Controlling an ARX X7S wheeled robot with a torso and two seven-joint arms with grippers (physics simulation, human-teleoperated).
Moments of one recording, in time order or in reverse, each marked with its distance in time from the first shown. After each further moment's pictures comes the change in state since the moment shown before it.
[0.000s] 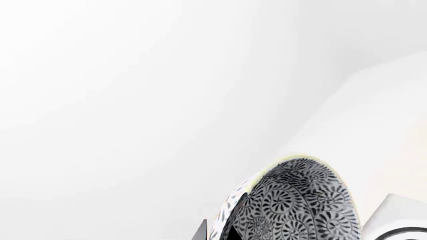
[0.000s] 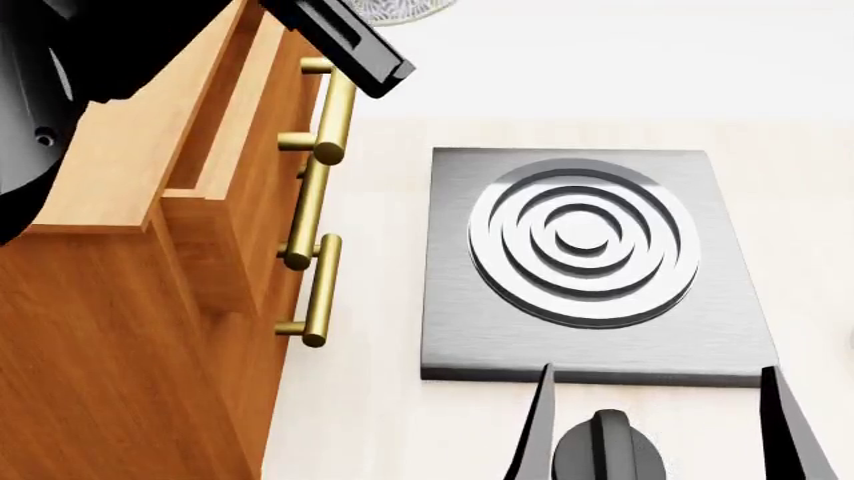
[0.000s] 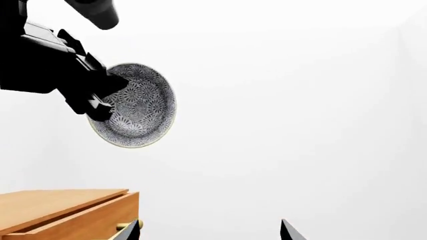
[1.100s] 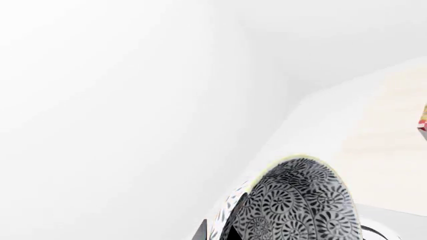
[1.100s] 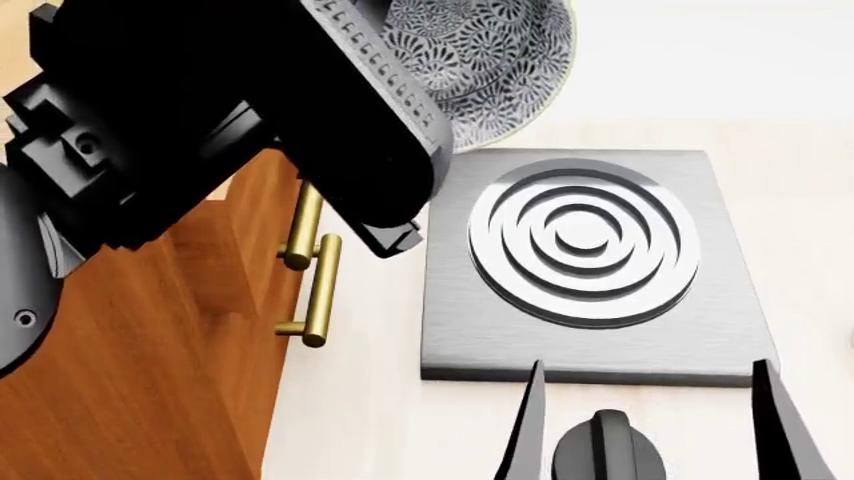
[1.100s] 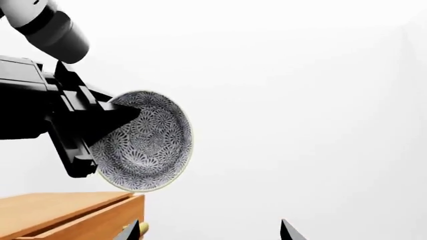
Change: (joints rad) left arm 0.143 -0.102 0.032 0.214 0.015 0.141 0.068; right arm 0.020 0.013 -0.015 -0.018 0.015 0.016 0.008
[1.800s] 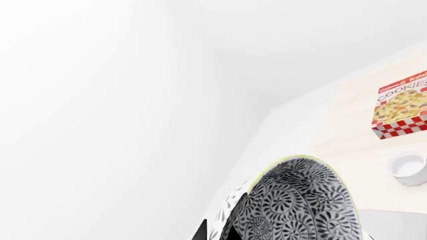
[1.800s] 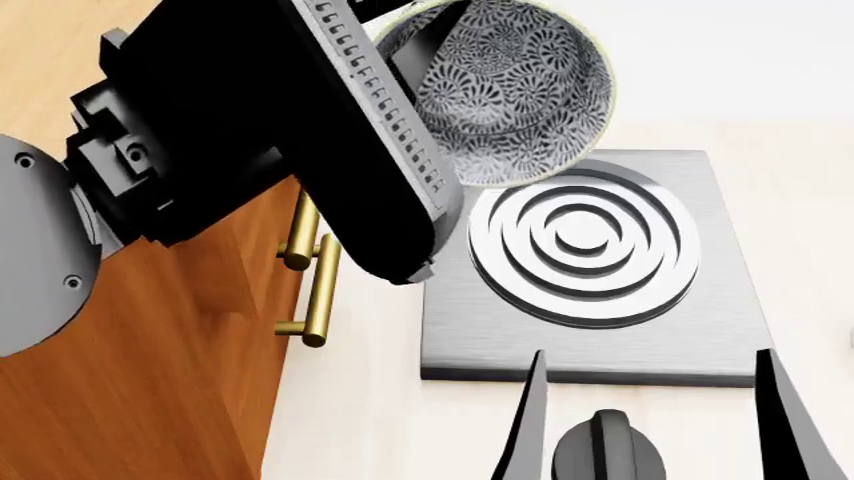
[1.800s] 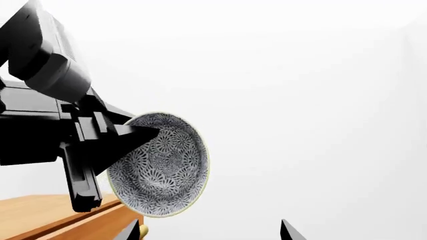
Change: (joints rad) left arm 0.033 -0.027 0.121 -0.078 0.197 0.229 0.259; right arm 0.025 0.014 0.001 -0.015 0.020 0.027 0.011
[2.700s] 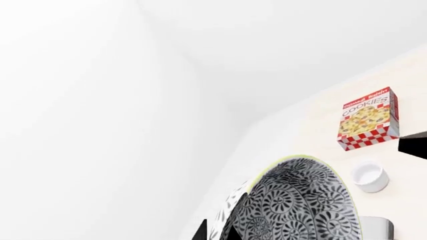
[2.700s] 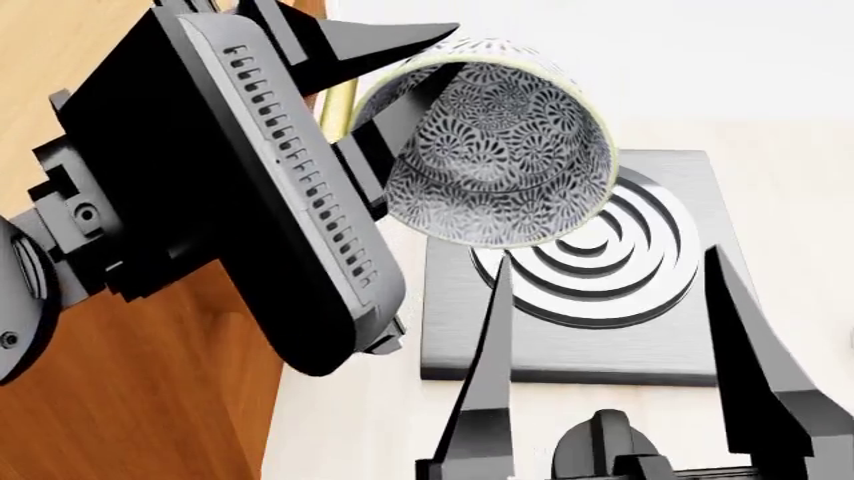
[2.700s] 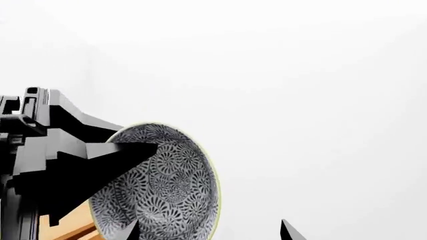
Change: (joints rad) left arm 0.051 -0.081 -0.014 0.093 -0.023 0.078 0.055; right arm 0.251 -0.013 -0.007 0.063 0.186 0.128 -0.032
